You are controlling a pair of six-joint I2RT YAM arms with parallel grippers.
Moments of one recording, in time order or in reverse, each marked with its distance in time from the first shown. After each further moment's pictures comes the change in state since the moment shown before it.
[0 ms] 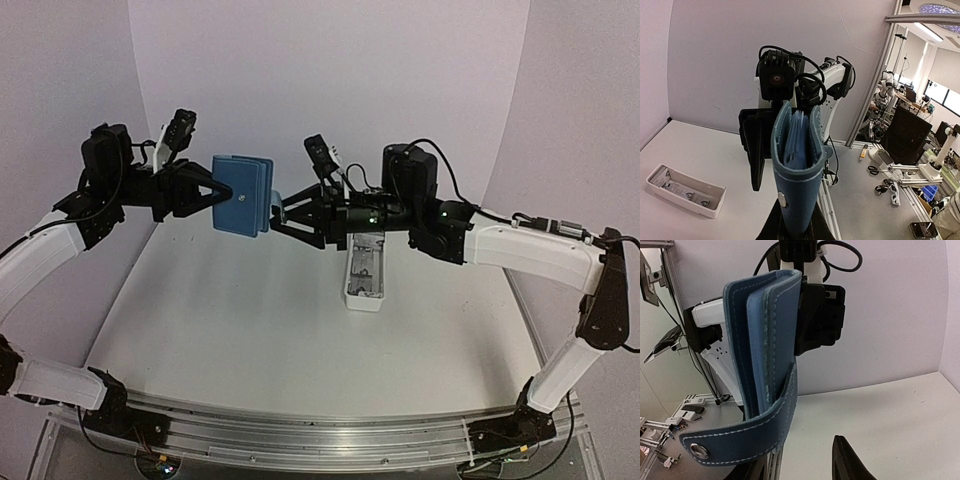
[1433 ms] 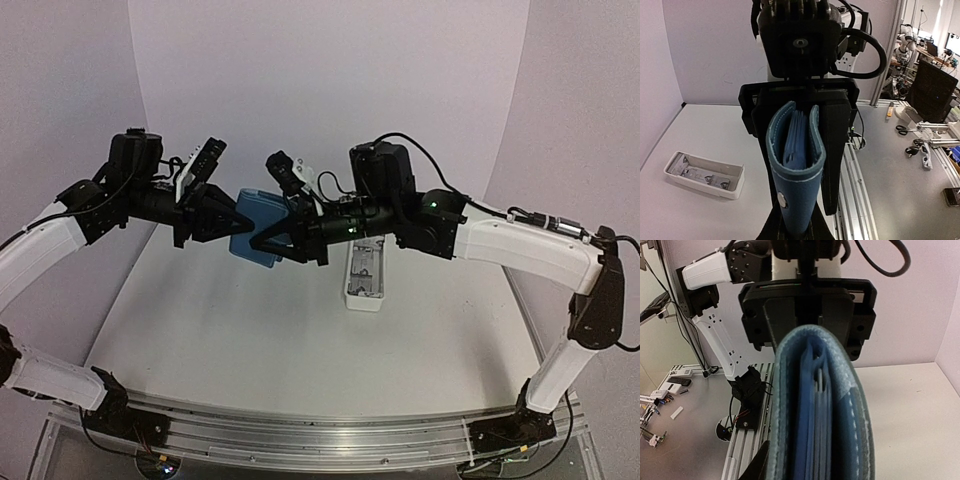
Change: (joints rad) left arm -0.159 0.037 0.111 -0.496 -0.216 0.535; right arm 0.102 0.058 0.172 -0.318 0.112 -0.219
